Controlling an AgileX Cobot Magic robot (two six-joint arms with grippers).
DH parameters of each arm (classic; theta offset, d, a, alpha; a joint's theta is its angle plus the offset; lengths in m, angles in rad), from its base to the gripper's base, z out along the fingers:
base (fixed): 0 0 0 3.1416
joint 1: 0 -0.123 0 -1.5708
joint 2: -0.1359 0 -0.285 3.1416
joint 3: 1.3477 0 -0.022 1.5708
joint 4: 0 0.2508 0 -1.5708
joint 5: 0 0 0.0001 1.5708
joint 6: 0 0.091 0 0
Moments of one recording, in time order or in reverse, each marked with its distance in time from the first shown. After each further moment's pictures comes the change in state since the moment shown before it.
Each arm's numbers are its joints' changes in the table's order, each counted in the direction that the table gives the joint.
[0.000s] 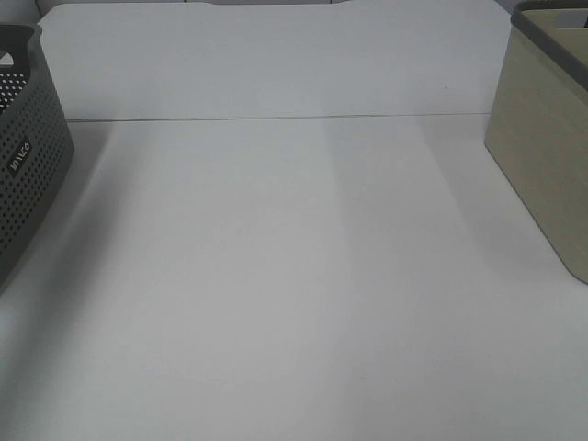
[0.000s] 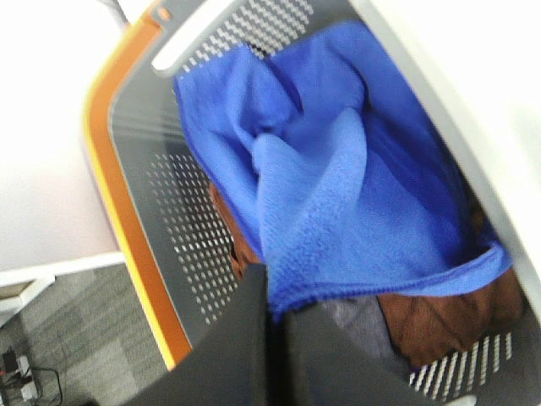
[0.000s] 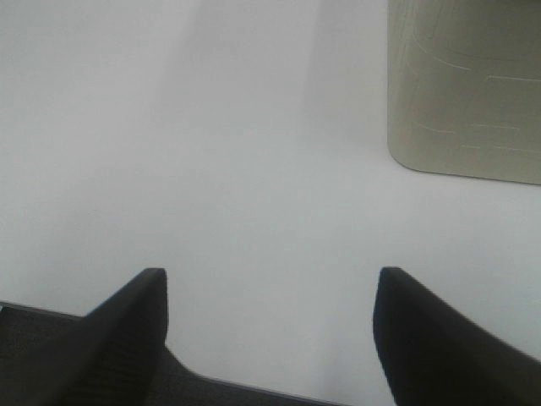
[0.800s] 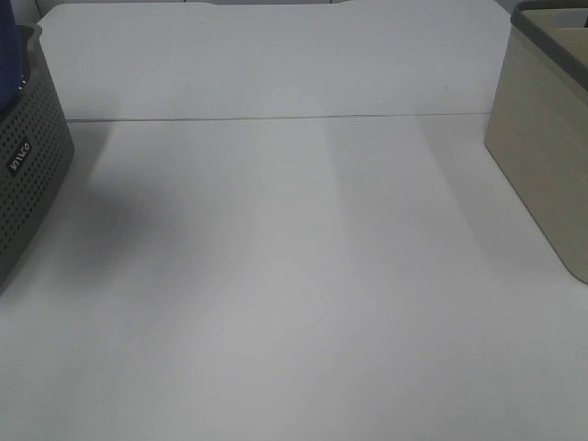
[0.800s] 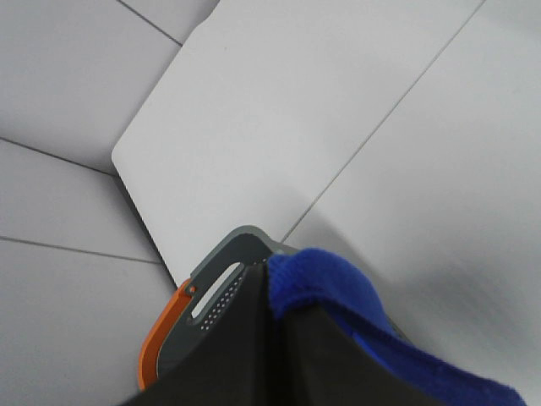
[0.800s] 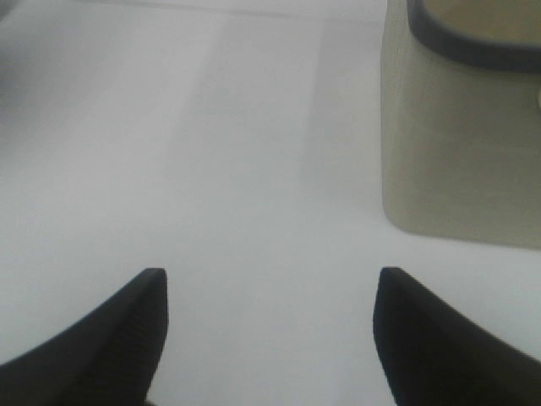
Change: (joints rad) left arm 0.386 0.004 -0.337 0.015 0.054 -0.006; right arm 0.000 0.000 -0.020 0.012 -0.132 -0.006
